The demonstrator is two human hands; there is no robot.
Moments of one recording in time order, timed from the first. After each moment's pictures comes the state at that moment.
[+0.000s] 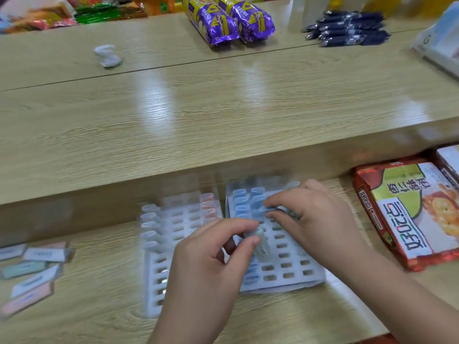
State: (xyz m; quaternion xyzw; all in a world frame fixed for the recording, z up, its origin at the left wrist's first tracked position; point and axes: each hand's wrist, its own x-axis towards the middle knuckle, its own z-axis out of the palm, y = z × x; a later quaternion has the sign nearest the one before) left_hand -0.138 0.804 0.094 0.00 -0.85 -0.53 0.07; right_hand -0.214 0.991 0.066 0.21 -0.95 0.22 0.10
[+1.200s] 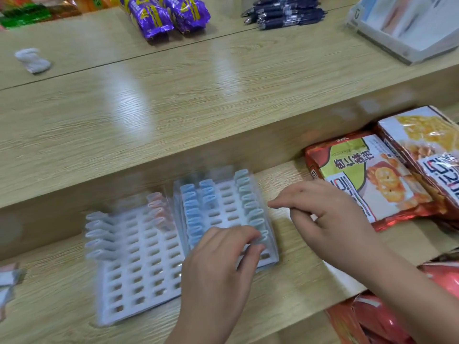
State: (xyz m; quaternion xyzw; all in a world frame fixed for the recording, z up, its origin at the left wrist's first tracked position) left_hand -0.134 0.874 0.047 -0.14 -0.91 -0.35 0.16; right_hand -0.178 1.077 0.058 0.17 -0.92 0.33 0.09
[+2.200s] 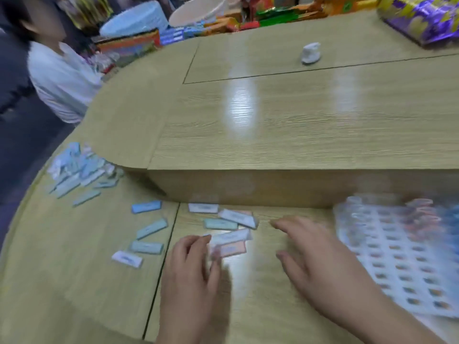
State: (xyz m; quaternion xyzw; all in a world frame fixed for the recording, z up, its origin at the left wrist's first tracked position) left_hand -0.020 0.496 0.022 0.20 -0.94 -0.21 0.17; right_hand -0.128 0.711 0.054 0.31 -0.90 0.29 -0.06
